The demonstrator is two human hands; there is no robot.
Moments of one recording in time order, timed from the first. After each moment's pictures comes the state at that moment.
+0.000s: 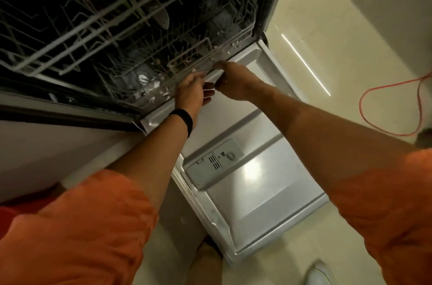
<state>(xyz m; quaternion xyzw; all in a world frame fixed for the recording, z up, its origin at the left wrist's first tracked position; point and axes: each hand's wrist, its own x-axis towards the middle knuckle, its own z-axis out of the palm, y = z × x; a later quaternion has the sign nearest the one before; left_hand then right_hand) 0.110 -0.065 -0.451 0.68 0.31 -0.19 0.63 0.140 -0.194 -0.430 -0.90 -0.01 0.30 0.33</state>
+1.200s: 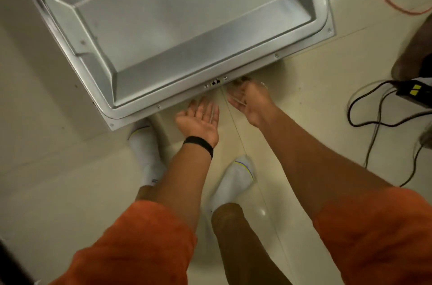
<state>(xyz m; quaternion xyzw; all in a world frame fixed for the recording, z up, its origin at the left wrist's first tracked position) -0.373 -0.341 -0.704 0.15 0.66 -0.02 0.74 -0.311 -0.449 -0.702 -0.50 0.48 0.33 0.64</state>
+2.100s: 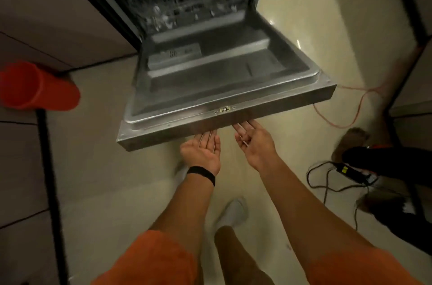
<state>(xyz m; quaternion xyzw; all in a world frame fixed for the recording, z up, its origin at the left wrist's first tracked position) -0.300 -0.291 -0.331 0.12 0.60 0.06 0.79 -0.249 -0.406 -0.336 -0.45 0.41 0.29 0.74</state>
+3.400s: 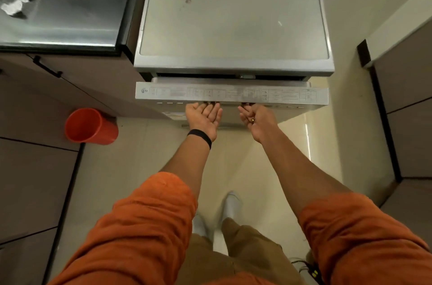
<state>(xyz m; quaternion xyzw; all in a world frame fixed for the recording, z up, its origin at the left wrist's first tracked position) 0.015 -0.133 -0.059 0.14 0.48 0.15 0.86 0.095 -0.252 -0.071 -0.53 0.28 0.34 0.72</state>
